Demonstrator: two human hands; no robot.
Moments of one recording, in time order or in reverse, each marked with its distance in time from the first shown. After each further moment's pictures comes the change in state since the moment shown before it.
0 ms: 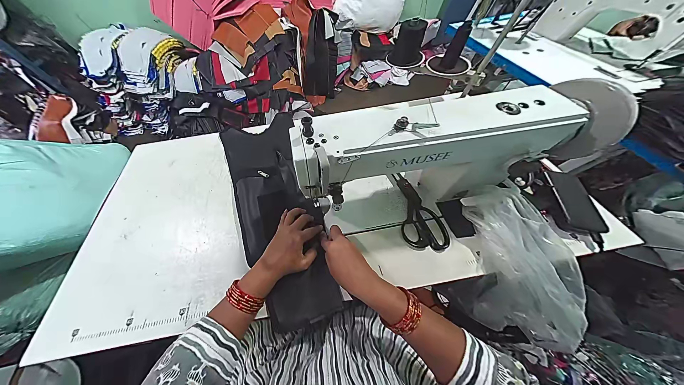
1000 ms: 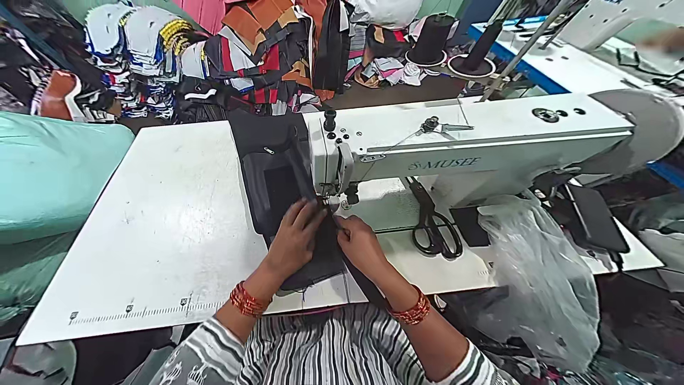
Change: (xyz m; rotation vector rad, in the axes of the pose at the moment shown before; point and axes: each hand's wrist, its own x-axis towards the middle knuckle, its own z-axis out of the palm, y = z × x) left_hand -0.006 0.003 0.013 0.099 0.303 -0.018; right_hand 0.022 0.032 0.006 0.350 0.361 -0.028
